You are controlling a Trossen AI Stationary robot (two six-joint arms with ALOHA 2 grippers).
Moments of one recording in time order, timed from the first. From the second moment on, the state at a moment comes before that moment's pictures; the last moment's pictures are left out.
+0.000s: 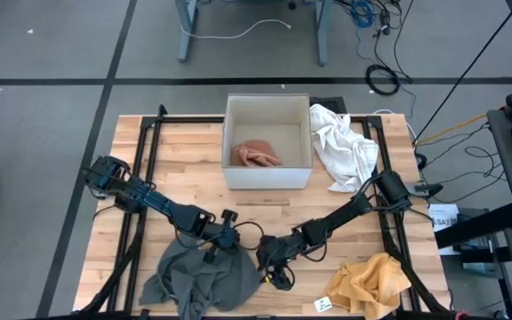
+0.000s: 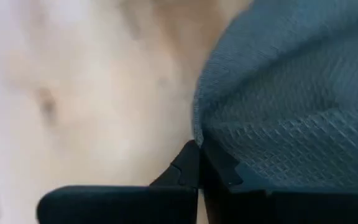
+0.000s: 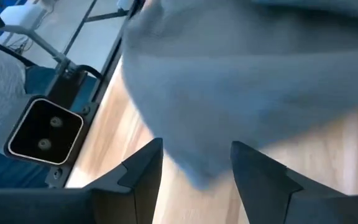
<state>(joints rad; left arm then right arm) -0.36 1.74 0.86 -0.18 -0.11 0.06 0.41 2.06 1.12 0.29 -0.21 0.42</state>
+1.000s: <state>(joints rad) -0.32 1.73 0.88 -0.33 -0.13 0.06 0.48 1.92 1.11 -0.16 0.29 0.35</state>
